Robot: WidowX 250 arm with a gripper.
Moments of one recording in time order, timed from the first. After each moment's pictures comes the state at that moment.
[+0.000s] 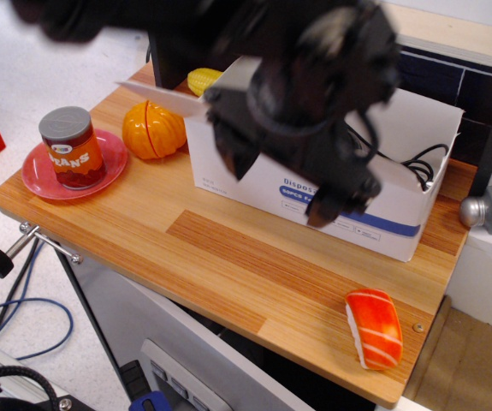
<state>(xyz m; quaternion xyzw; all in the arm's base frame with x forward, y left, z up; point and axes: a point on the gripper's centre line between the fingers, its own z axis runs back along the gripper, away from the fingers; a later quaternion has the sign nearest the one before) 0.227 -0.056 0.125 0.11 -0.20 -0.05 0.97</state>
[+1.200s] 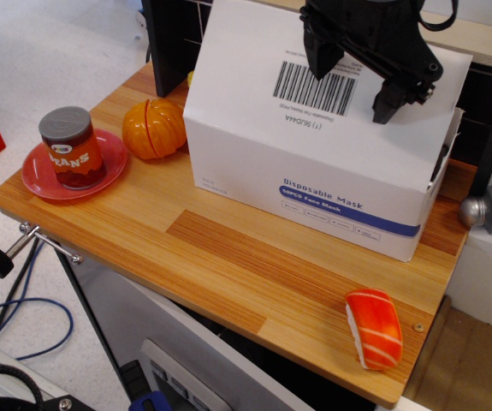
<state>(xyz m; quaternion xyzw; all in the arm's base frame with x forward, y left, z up) 0.332 -0.052 0.130 0.10 -0.21 -0.12 0.97</state>
